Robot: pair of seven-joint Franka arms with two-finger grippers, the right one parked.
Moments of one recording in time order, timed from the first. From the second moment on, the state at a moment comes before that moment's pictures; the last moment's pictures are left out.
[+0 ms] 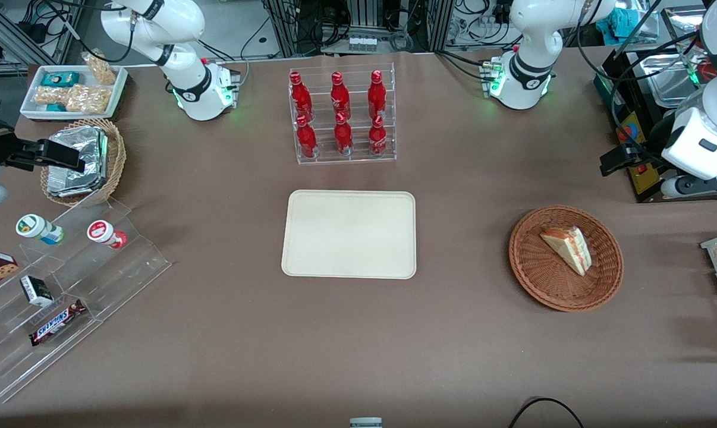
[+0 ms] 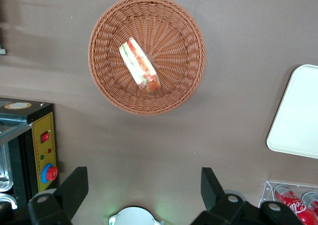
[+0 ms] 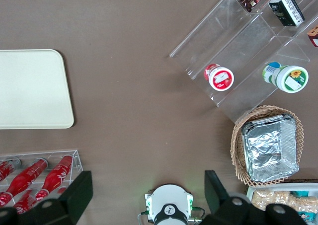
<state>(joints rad) 0.14 -0.02 -0.20 -1.66 0.01 1.50 -0.20</state>
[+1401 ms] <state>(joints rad) 0.21 0.15 -0.17 -1.95 0.01 1.91 -0.26</state>
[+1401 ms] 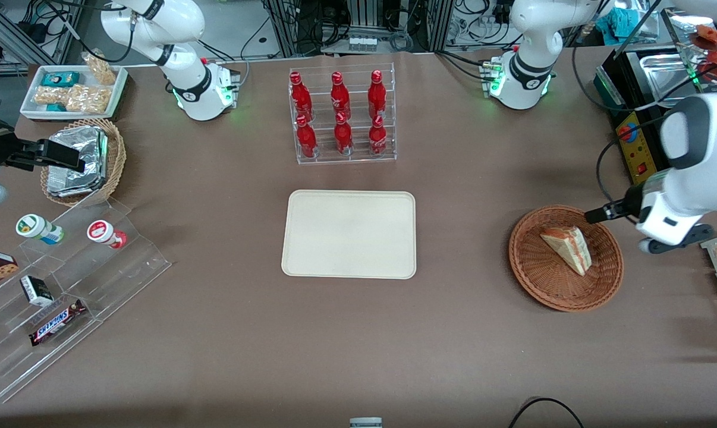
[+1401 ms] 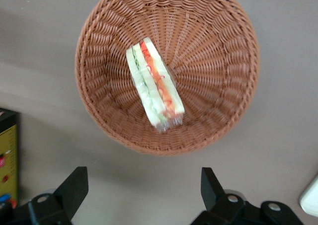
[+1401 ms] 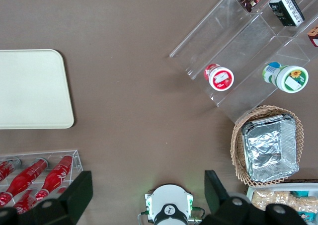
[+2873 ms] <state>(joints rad) 0.21 0.24 -0.16 -2.14 0.01 2.30 -0.48</state>
